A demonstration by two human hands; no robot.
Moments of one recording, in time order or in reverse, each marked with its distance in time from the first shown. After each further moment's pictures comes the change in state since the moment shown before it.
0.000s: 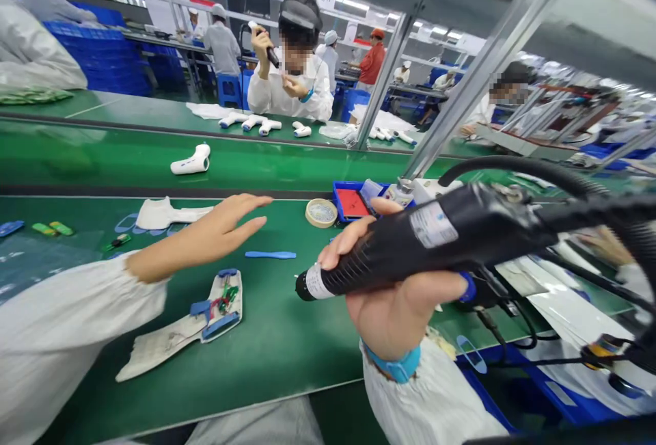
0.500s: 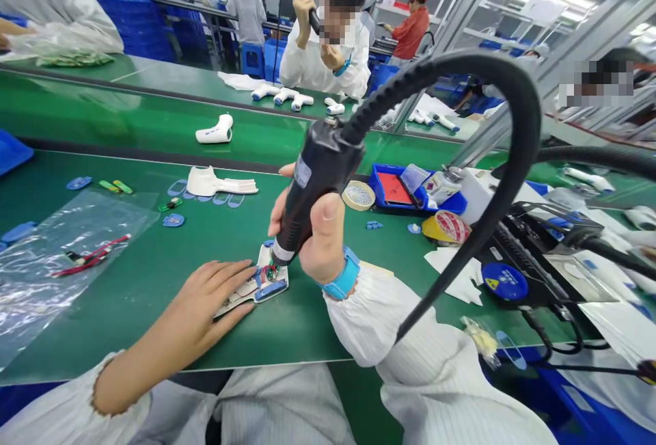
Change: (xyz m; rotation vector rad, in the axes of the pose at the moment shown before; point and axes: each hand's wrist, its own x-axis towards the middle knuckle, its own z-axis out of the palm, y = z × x) left_hand -0.165 -0.016 0.055 0.081 0.069 -0.041; right_hand -0.012 0.085 0.080 0.112 -0.248 0.125
